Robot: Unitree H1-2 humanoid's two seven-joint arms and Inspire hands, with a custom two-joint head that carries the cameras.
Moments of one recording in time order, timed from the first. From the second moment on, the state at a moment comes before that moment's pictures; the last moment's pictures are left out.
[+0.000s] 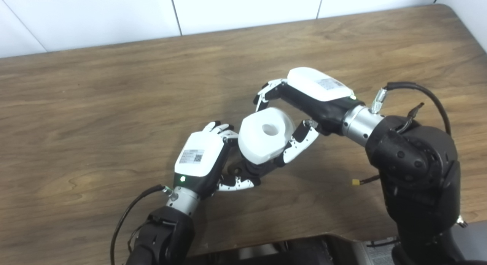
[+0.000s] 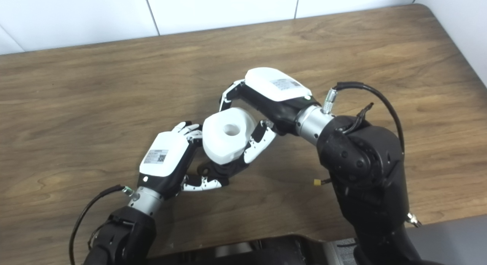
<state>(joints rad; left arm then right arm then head) 0.07 0.11 -0.48 -0.34 1.09 0.06 -0.25 -0.26 -0.22 0.18 -0.88 -1.00 0.47 1.15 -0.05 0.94</state>
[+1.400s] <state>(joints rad) 0.05 0.09 -0.48 -0.35 1.11 0.10 -0.28 -0.20 -0.27 0.22 -0.89 -0.96 0.47 1.15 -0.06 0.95</state>
